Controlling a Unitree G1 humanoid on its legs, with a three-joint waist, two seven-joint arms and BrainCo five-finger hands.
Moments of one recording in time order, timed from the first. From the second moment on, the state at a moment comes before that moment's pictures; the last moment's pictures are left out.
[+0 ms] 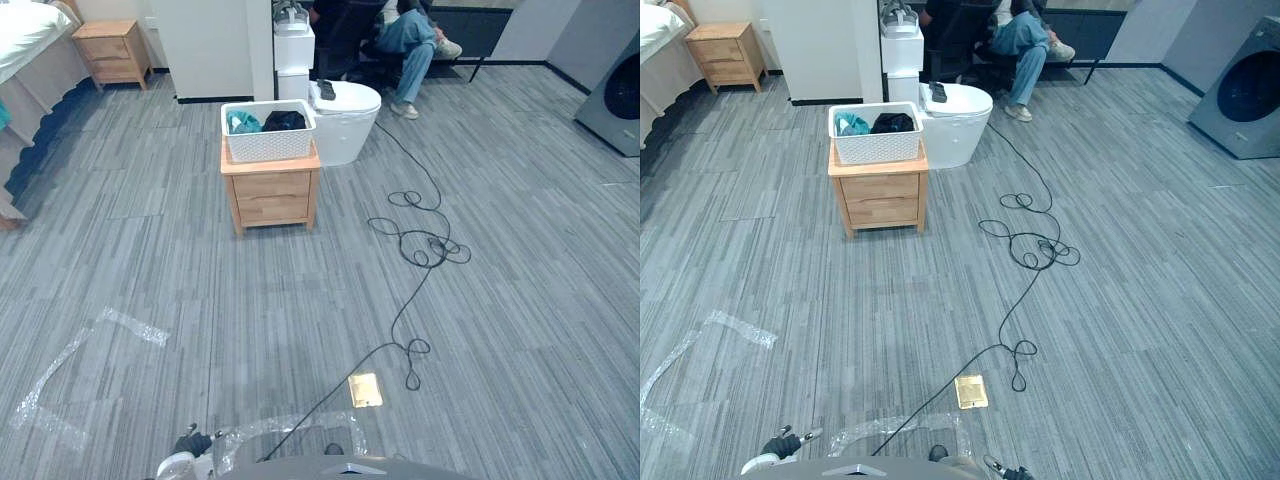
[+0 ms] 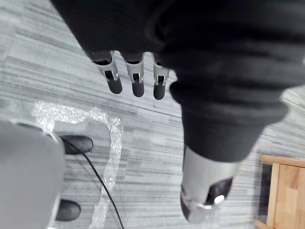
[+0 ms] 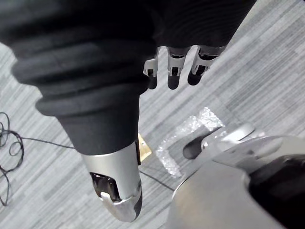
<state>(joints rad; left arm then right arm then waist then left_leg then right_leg) 0.07 0.07 0.16 1.11 -0.19 -0.04 0.06 0.09 -0.07 -0.44 1.16 0.17 -0.02 -0.03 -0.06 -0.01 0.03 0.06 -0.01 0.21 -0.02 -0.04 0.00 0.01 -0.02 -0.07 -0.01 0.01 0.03</state>
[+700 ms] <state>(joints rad) 0.05 0.06 0.15 1.13 -0.19 -0.04 0.06 0.05 -0.05 -0.49 1.16 0.19 -0.02 -0.03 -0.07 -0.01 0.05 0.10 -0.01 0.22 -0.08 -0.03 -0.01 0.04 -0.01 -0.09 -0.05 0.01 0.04</state>
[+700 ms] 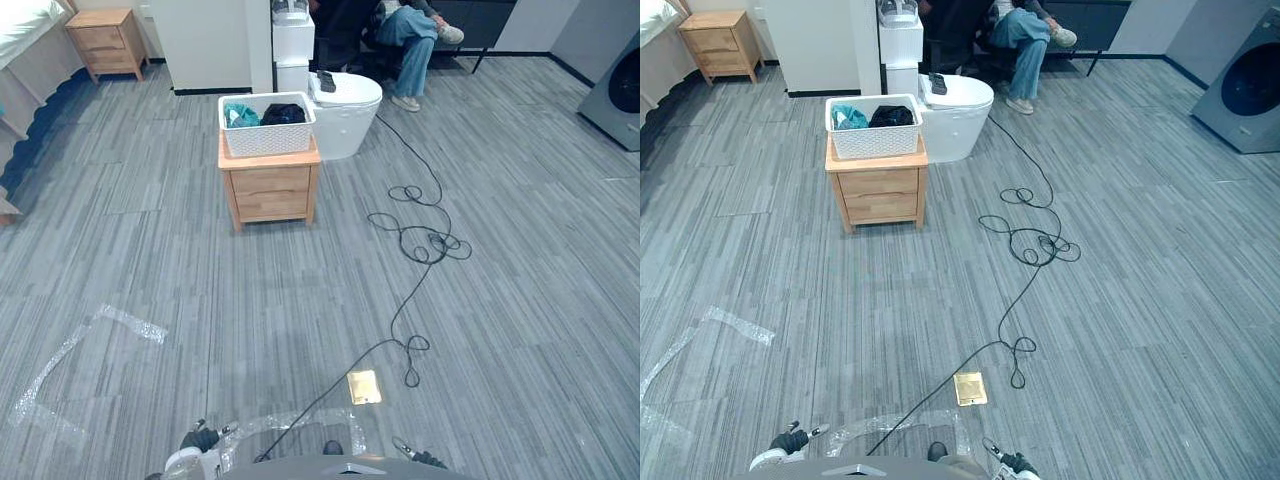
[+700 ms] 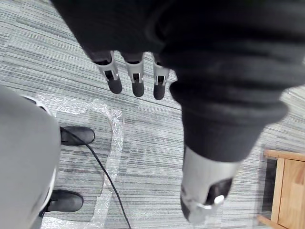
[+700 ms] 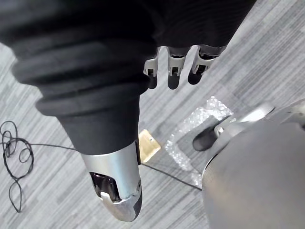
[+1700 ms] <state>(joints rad) 0.00 0.08 0.15 1.15 -0.19 -0.04 0.05 0.00 -0.01 -0.60 1.11 0.24 -0.02 -0.03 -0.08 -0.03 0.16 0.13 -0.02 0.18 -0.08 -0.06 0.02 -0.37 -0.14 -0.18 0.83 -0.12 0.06</state>
